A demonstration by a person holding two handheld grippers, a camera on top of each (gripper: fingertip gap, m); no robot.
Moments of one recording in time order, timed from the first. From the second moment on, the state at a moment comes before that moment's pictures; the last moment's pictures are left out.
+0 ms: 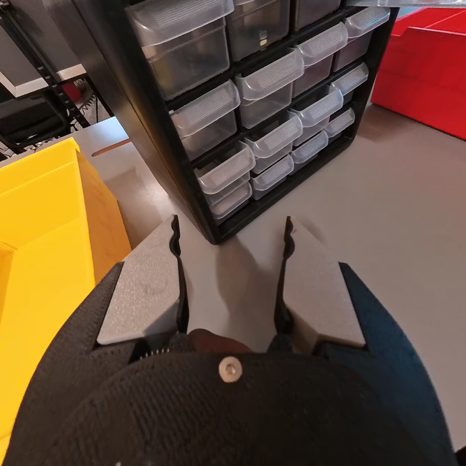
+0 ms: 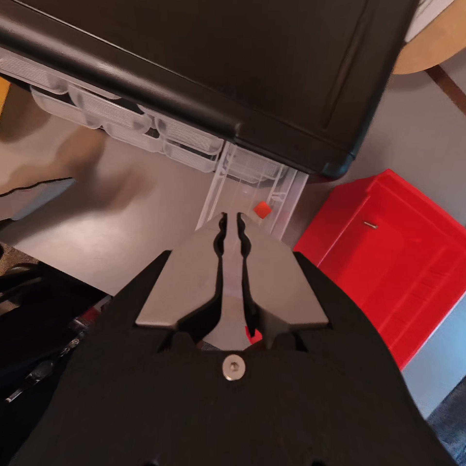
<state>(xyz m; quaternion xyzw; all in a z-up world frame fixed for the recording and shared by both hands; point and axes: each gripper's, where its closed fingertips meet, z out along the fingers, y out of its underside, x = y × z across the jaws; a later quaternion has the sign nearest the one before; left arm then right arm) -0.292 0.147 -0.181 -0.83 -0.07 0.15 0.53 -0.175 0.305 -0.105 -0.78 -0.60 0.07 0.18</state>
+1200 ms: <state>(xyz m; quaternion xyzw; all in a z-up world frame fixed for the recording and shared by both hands) -0.308 0.207 -0.039 -0.83 -0.01 0.10 0.55 -0.169 0.308 -0.112 -0.80 -0.58 0.03 0.14</state>
